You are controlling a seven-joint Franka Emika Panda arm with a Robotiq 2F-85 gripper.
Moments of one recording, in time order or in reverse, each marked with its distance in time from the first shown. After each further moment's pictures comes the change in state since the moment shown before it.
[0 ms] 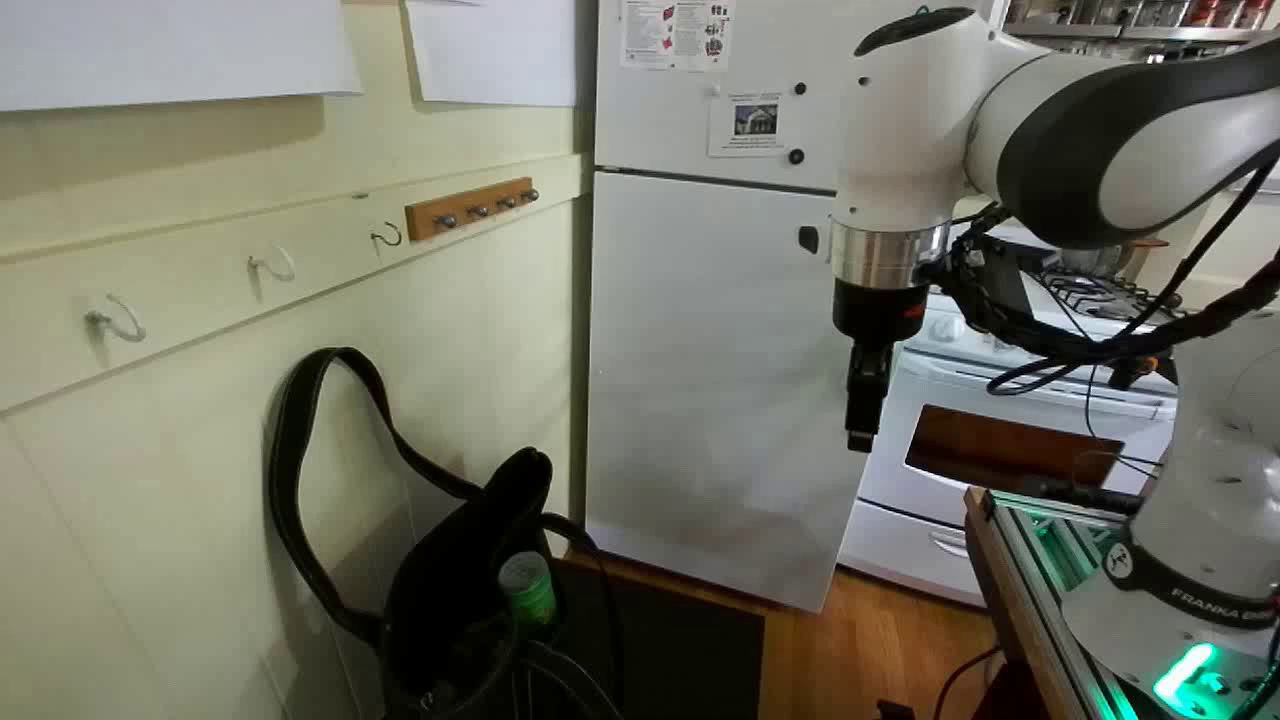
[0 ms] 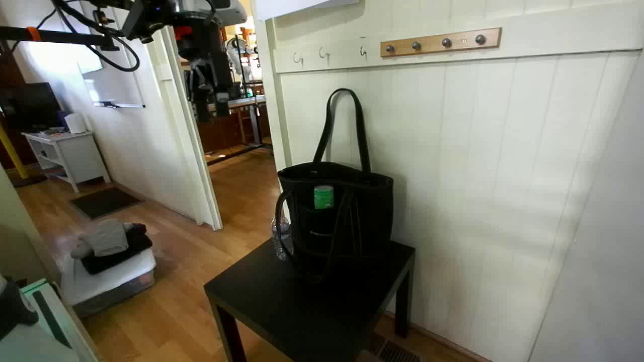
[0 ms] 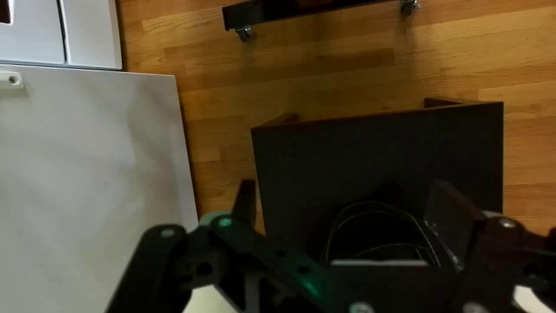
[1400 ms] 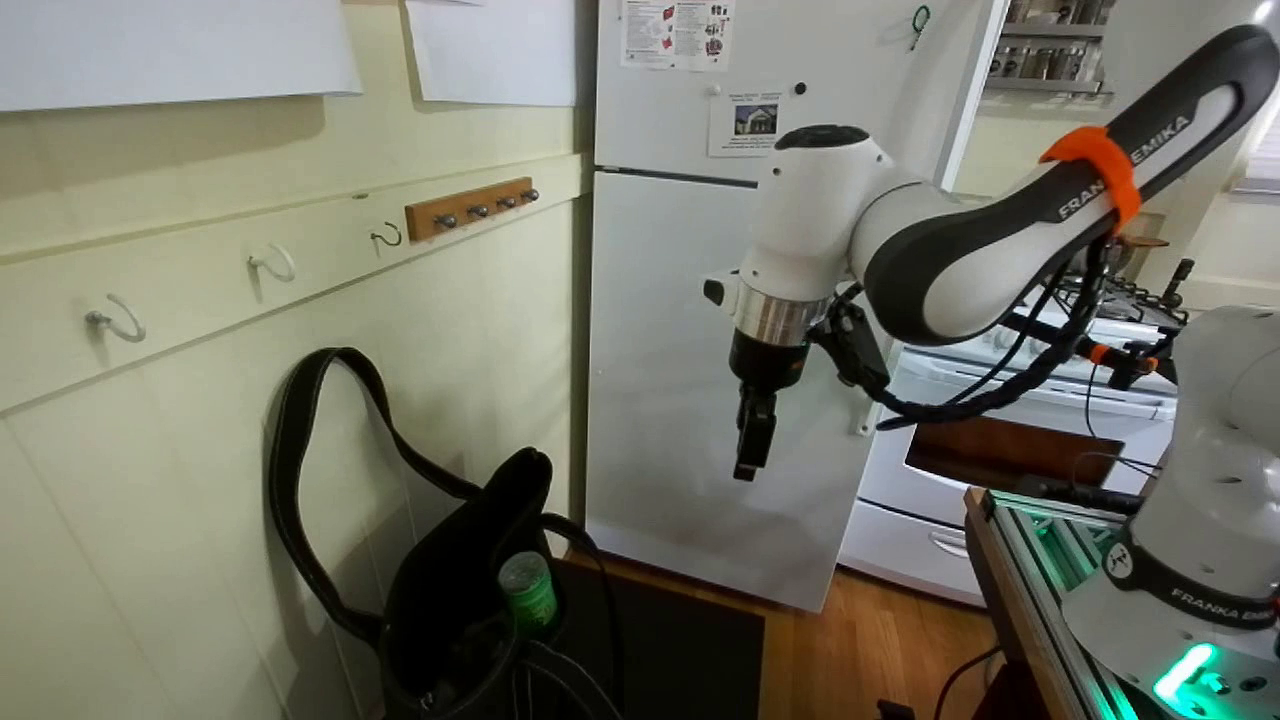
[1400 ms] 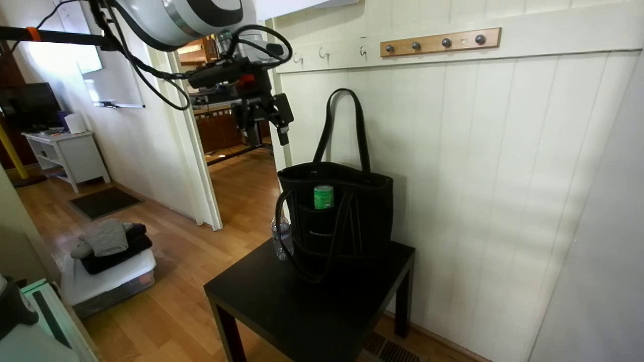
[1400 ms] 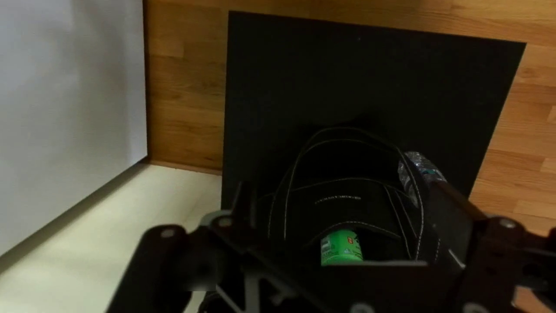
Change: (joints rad) arm 0.004 0.304 -0.098 0.035 -0.107 0.476 -0.223
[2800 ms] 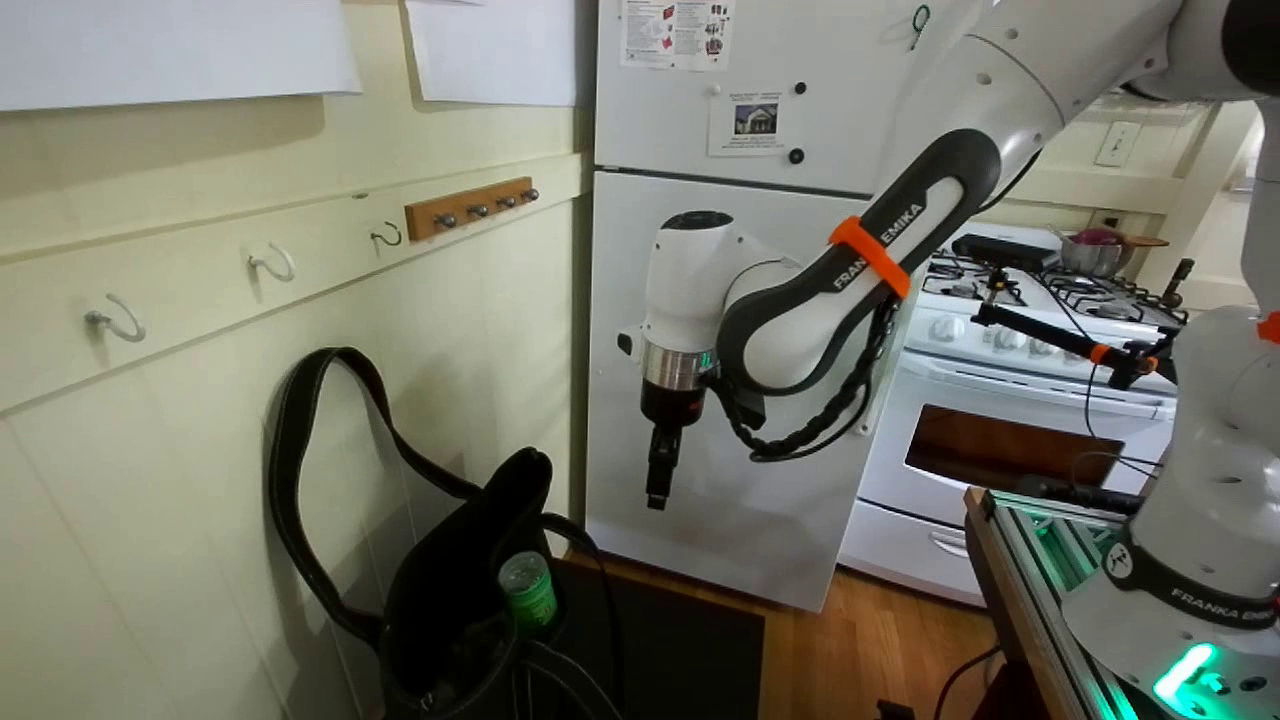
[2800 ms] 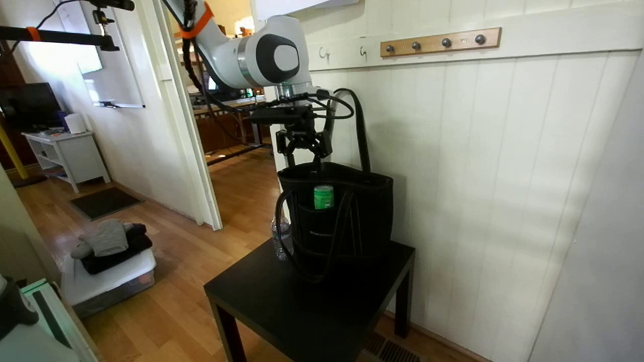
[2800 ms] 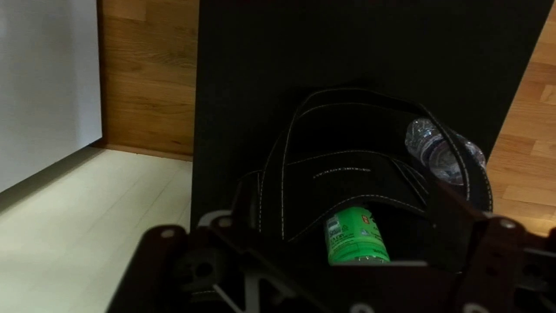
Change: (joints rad) arm -0.003 0.426 -0.074 0.294 0.085 0.139 -0.164
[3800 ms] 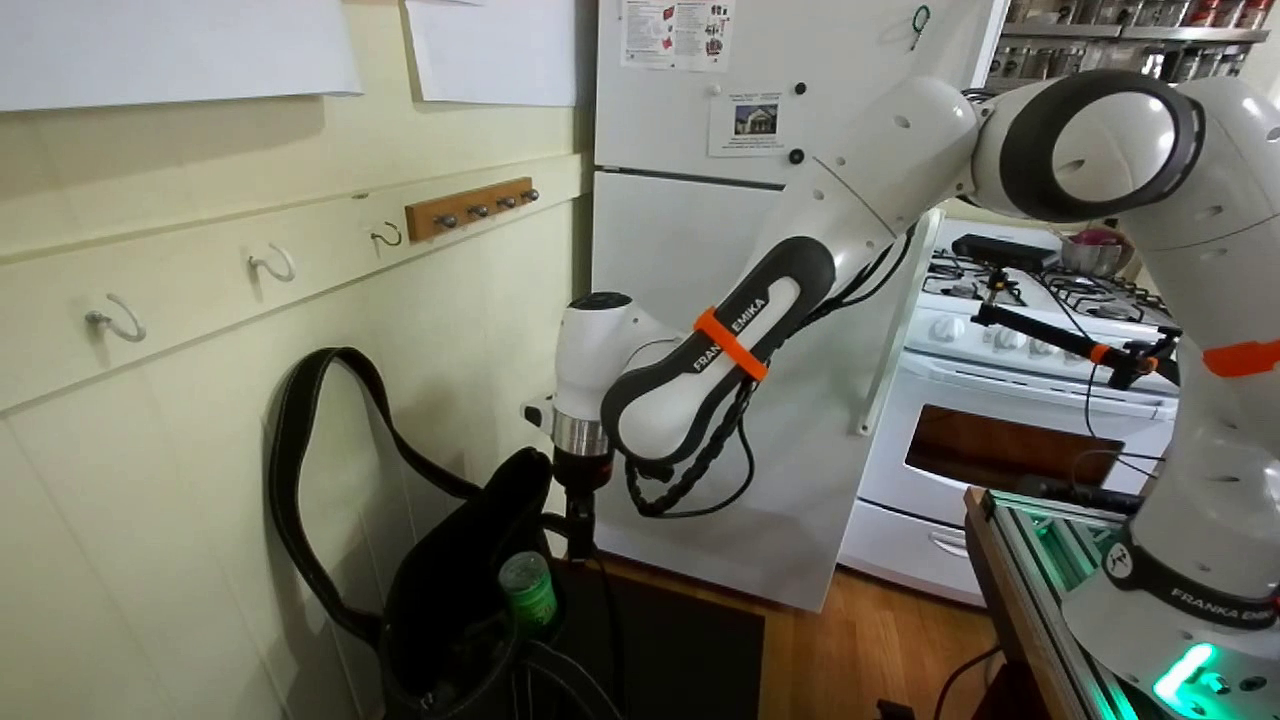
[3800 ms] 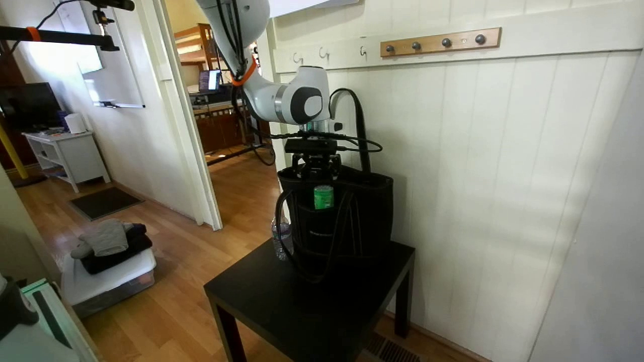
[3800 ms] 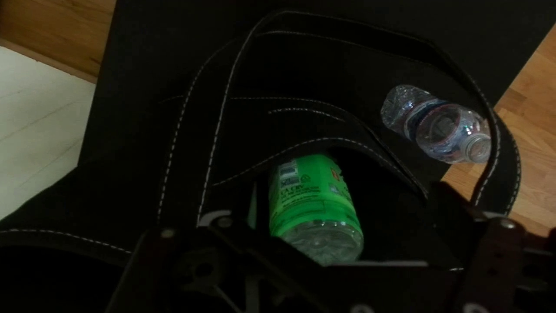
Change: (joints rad) arm -0.042 0.428 0.096 0.424 0.053 0.016 -0.317
